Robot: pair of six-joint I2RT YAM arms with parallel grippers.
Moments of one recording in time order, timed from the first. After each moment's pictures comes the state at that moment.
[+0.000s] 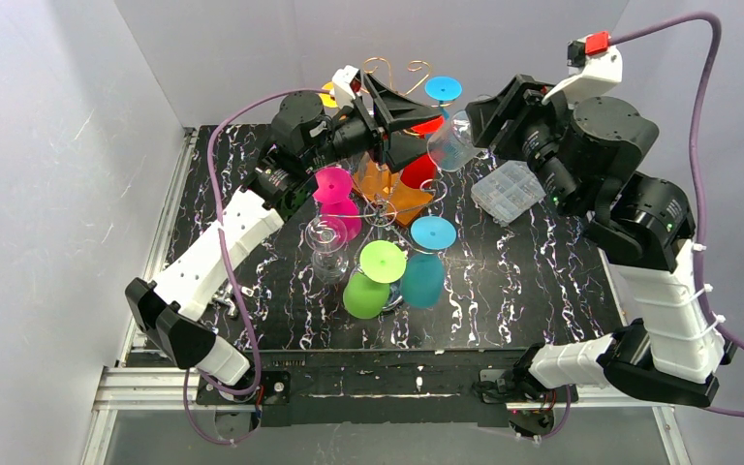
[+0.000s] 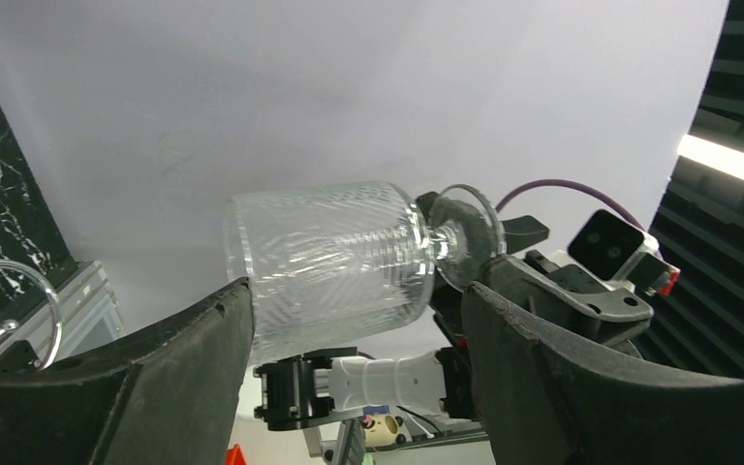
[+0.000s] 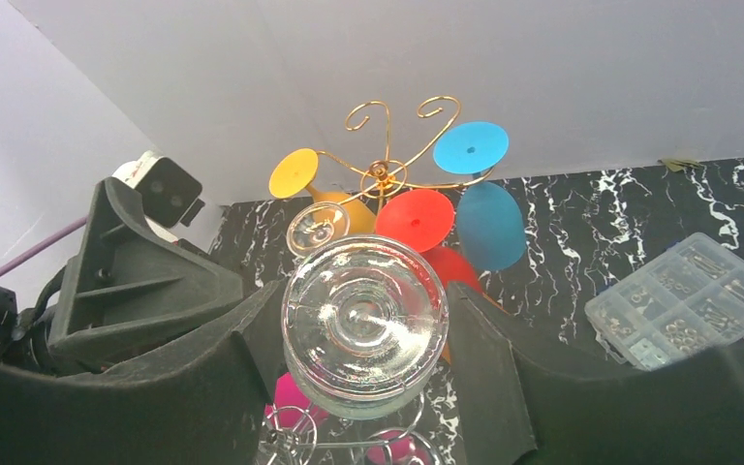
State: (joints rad) left arm -0.68 1.51 1.68 -0.09 0.48 -1.52; right arm 0.90 1.29 2.15 -0.90 0.62 0.39
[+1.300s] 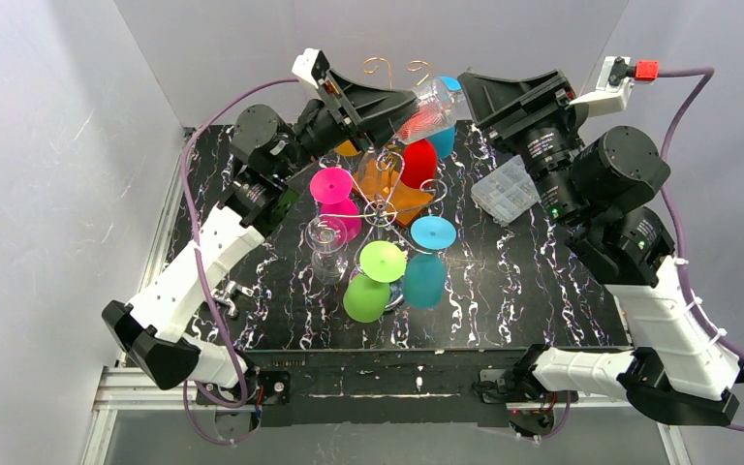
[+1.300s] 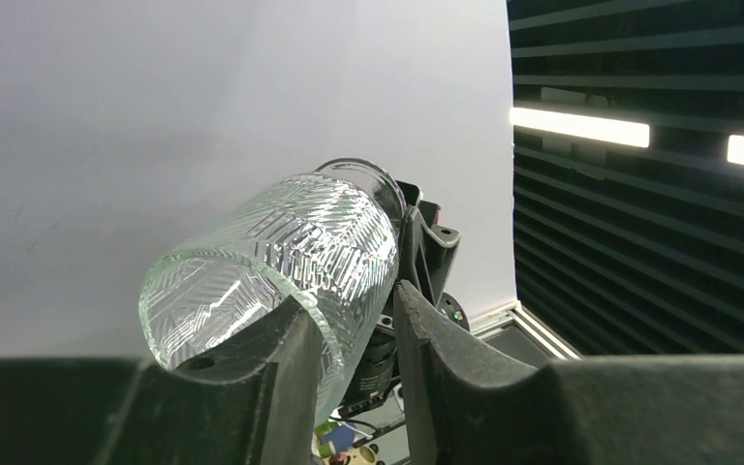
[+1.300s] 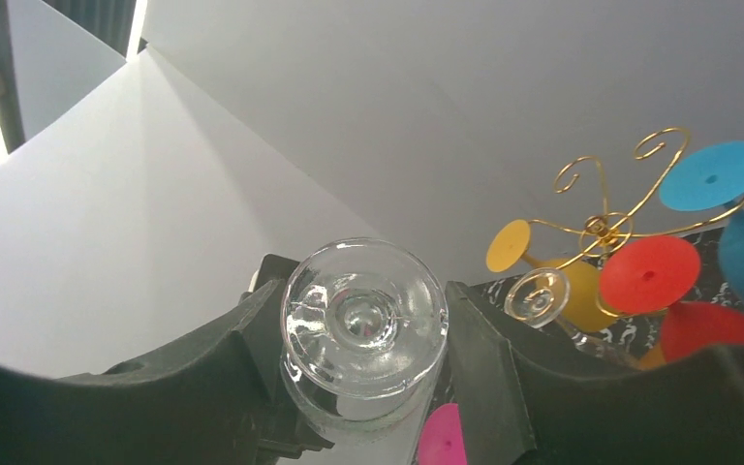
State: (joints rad) left arm -0.68 1.39 1.60 0.21 0.41 -1.62; right arm 0.89 1.14 1.78 -0.35 0.50 0.72
